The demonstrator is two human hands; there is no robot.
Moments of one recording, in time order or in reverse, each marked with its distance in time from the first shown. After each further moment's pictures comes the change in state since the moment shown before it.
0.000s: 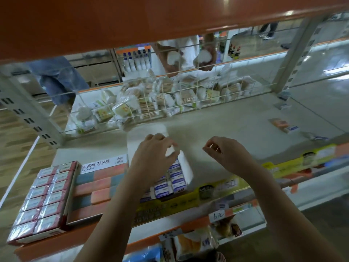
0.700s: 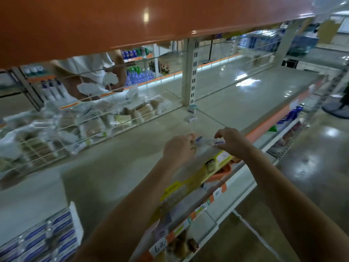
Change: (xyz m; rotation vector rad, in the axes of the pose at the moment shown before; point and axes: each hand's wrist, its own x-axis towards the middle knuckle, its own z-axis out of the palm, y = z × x) left_hand 0.176 0.237 0.143 -0.072 -0.103 0.317; right_hand -0.029 0.244 -0.144 -0.290 0.140 0.337
